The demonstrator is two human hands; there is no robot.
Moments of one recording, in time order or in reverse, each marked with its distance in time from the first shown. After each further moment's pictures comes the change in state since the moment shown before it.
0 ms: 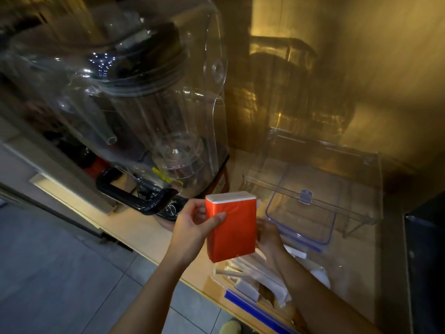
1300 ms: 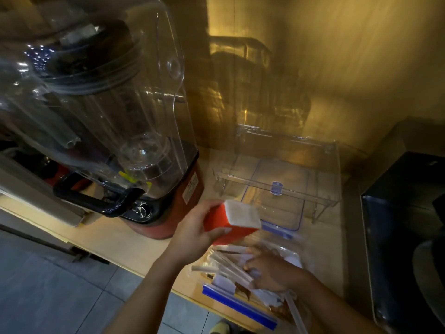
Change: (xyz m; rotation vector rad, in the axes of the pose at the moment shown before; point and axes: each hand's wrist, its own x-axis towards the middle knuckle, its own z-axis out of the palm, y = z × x) left_hand 0.011 -0.019 0.042 0.422 -0.296 0.243; right_hand -0.023 0.042 -0.094 -1.589 -0.424 -0.344
